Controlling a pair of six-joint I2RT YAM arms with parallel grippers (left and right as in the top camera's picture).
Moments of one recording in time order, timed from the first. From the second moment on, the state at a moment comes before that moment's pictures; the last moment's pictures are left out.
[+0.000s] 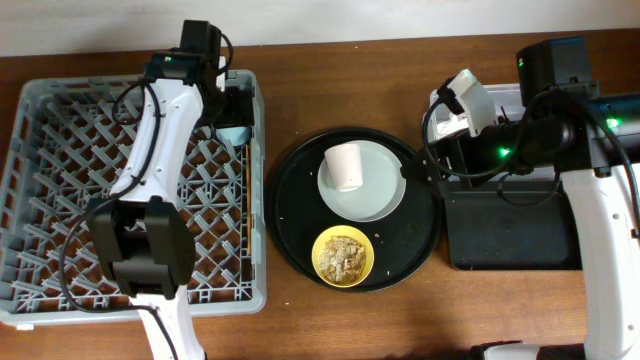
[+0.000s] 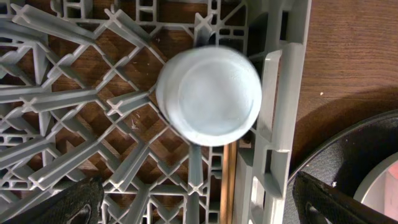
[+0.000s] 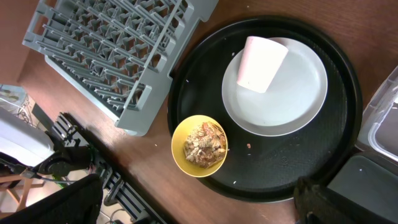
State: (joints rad) left arm -0.12 2.14 2.02 -1.14 -0.04 -0.18; right arm 0.07 1.52 1.88 -1.56 -0.60 -0.27
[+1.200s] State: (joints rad) left arm 0.04 1.58 2.03 -1.43 0.30 -0.18; right arm 0.39 2.25 1.90 -1.02 -0.10 0.11
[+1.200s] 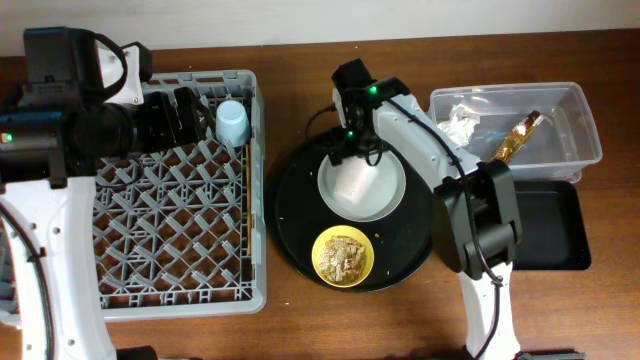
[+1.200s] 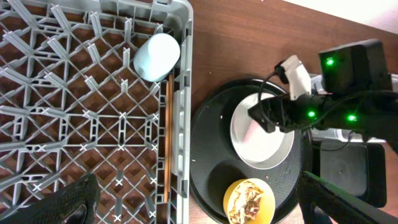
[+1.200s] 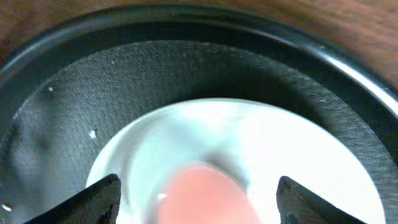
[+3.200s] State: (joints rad) left arm 0.04 1.58 2.03 -1.43 0.30 -0.18; right arm 0.96 1.83 1.20 -0.82 0.09 0.58
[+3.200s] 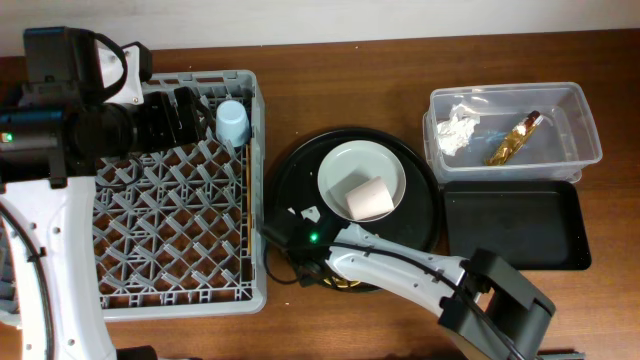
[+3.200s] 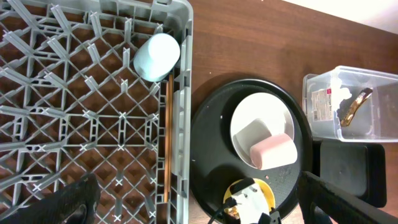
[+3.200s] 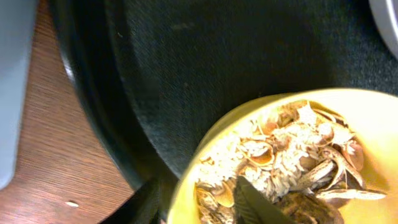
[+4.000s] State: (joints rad) left arm 0.04 1.58 2.03 -1.44 0.30 -0.18; right arm 0.56 1.50 1.31 -1.25 0.08 0.47
